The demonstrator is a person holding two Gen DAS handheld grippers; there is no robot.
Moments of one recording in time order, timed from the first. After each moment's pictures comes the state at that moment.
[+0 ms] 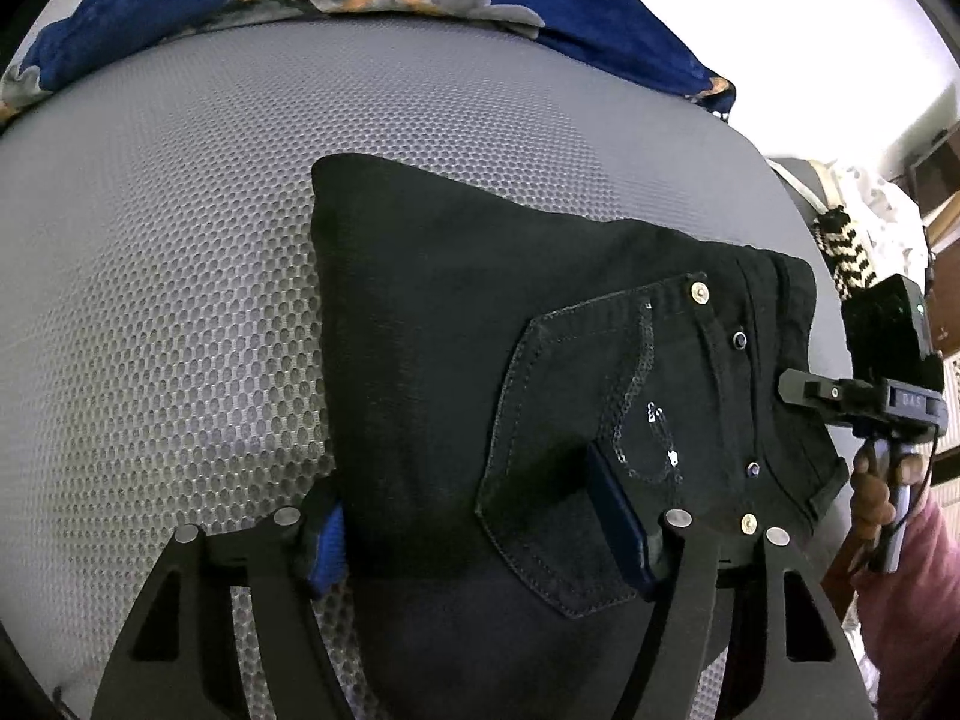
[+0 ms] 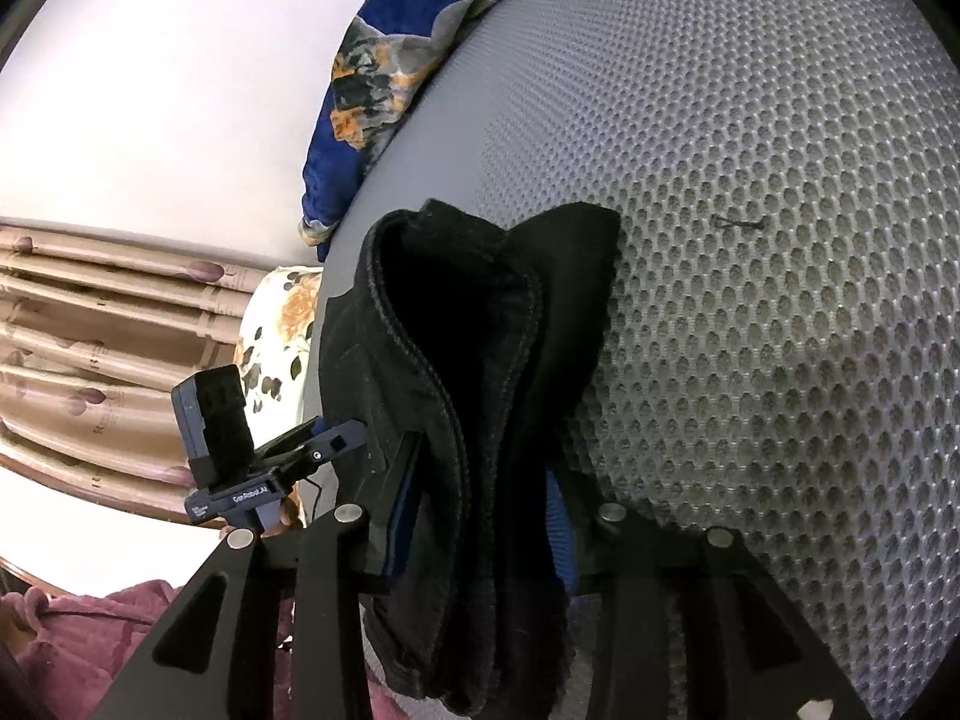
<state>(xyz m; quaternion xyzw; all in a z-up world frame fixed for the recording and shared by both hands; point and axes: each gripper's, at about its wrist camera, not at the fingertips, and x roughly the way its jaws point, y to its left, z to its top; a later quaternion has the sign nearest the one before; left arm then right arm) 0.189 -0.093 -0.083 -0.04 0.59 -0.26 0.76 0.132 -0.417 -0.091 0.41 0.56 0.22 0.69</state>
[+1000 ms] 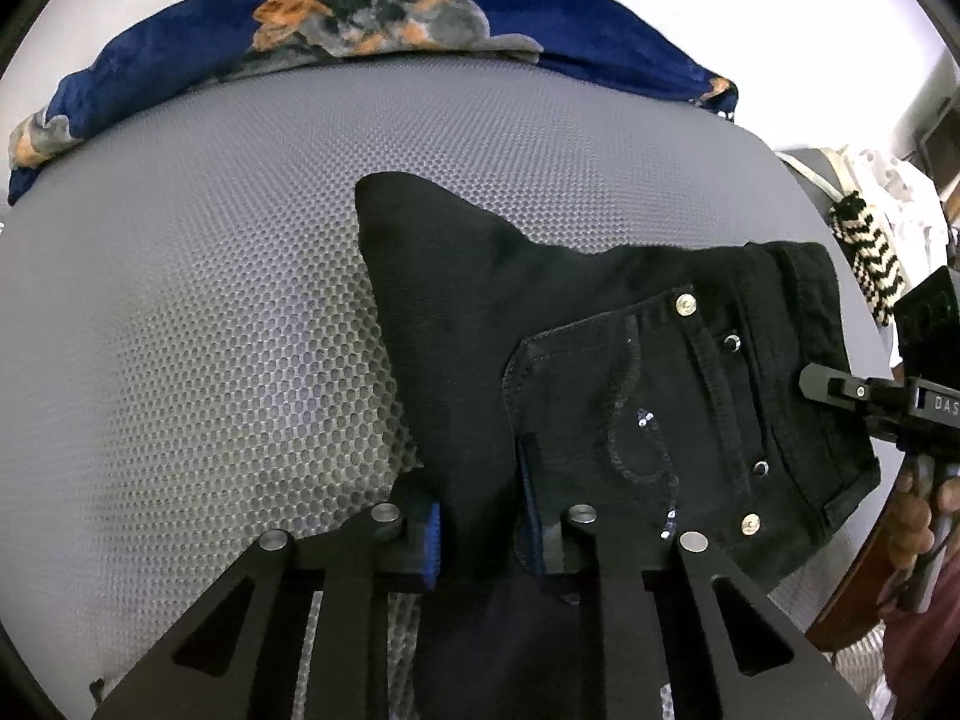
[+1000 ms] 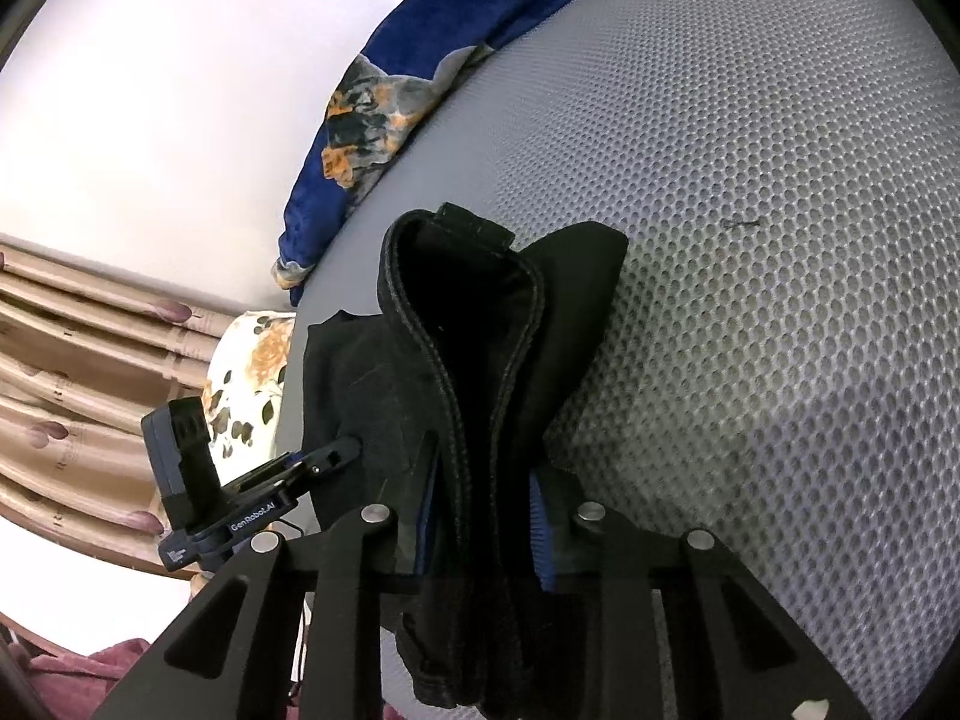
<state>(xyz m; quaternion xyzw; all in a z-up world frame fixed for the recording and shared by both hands) 0.178 -0.090 -0.057 0.01 0.56 -0.23 0.79 0.132 -0.385 -0.065 0.40 0.54 0.15 0.73</state>
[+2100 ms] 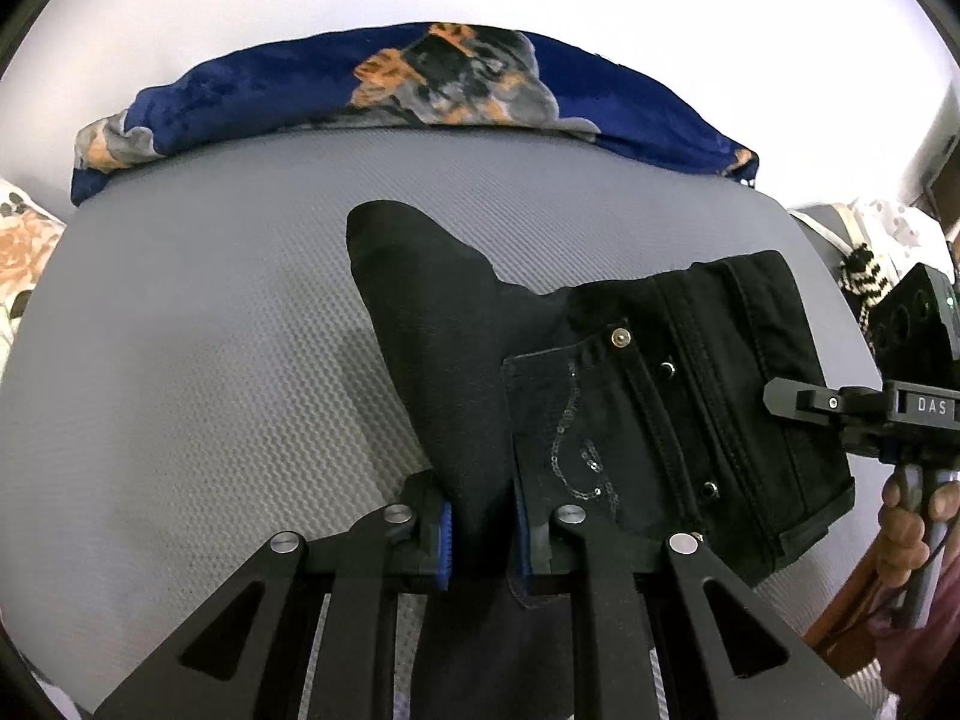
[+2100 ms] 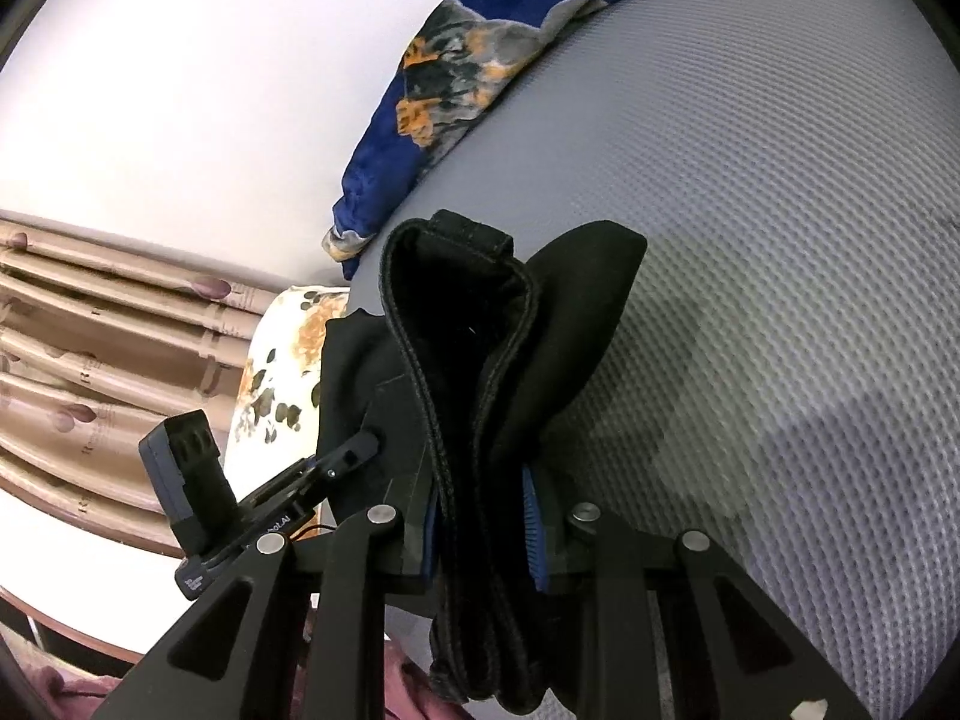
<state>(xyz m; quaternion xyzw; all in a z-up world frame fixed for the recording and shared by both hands) 0.177 -0.018 -0.017 -0.01 0.52 -0.20 0.83 0.177 -0.309 -0.046 0.40 0.54 0.21 0.71</state>
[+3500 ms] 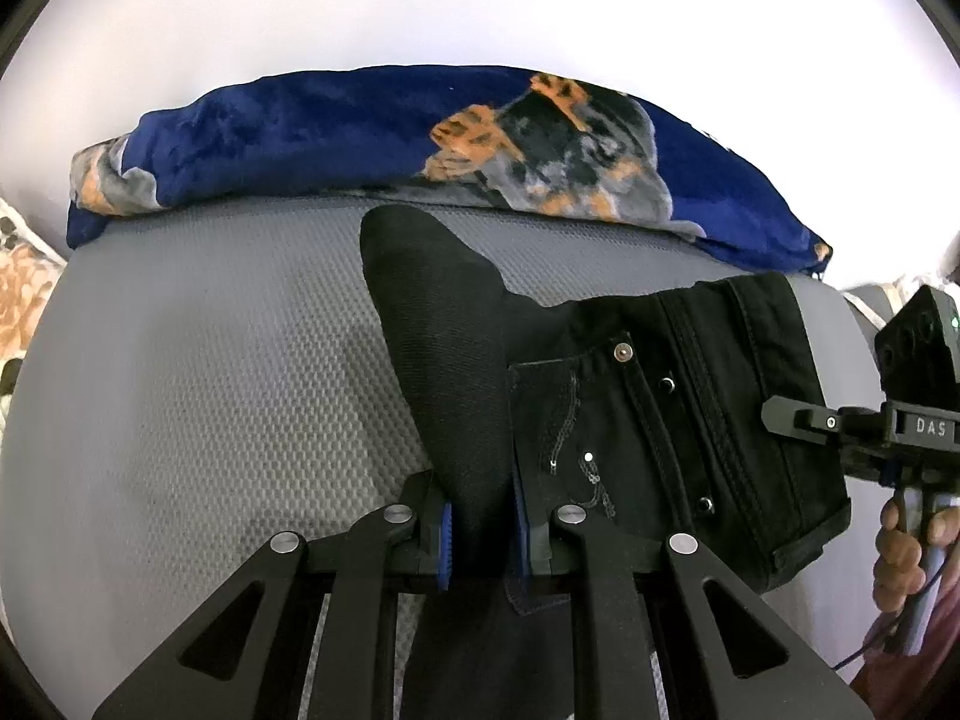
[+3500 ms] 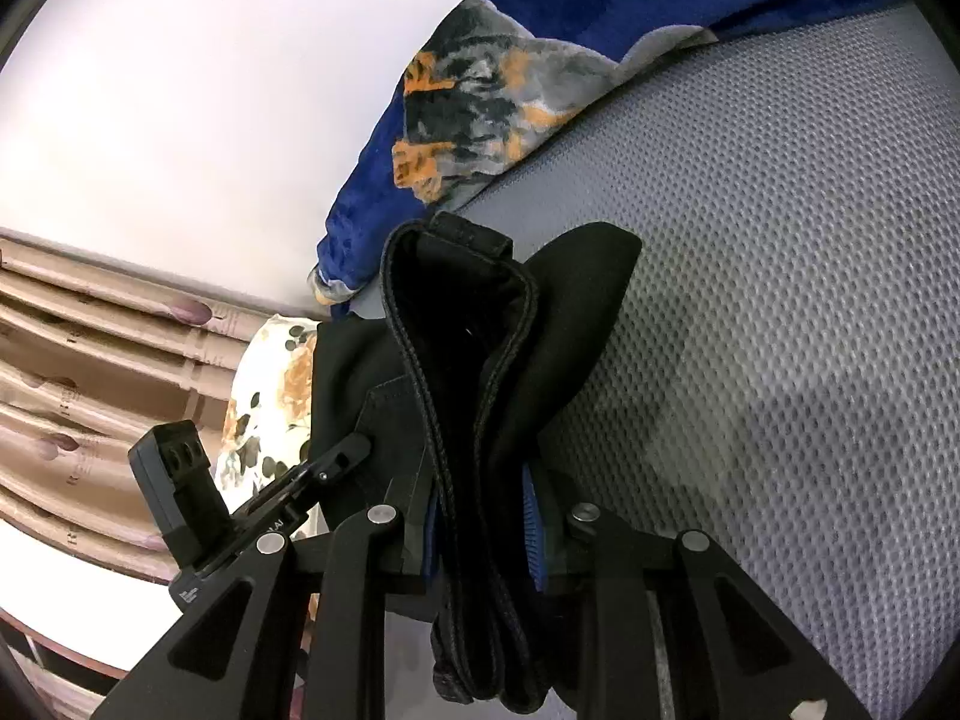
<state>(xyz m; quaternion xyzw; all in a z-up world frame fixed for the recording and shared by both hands) 0.320 0.009 -0.026 -0.04 0.51 -0.17 0.84 0.299 -0.295 -0.055 0.39 0.55 0.20 0.71</state>
